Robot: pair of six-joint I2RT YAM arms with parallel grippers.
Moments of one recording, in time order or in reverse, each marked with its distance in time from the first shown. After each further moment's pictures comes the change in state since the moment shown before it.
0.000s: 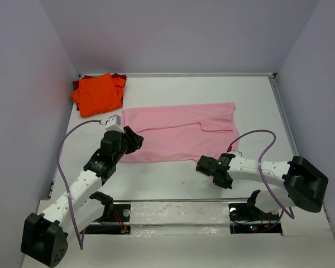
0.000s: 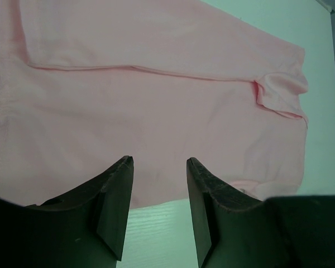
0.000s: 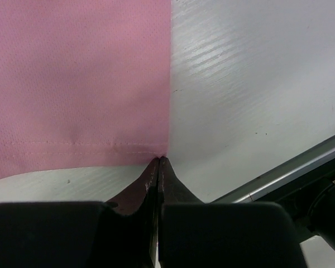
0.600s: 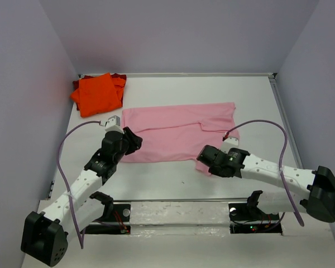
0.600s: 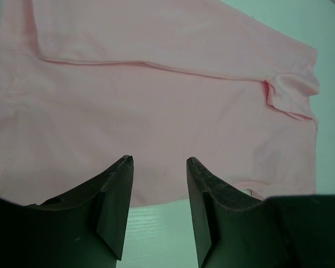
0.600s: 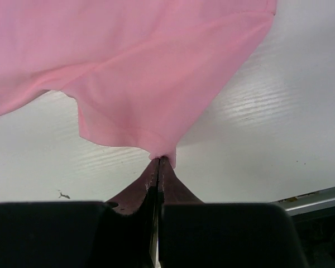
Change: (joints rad) left arm -0.005 0.001 -0.011 -0.012 -0.024 -0.004; right arm -0.001 -0.189 0.109 0.055 0.082 -0.185
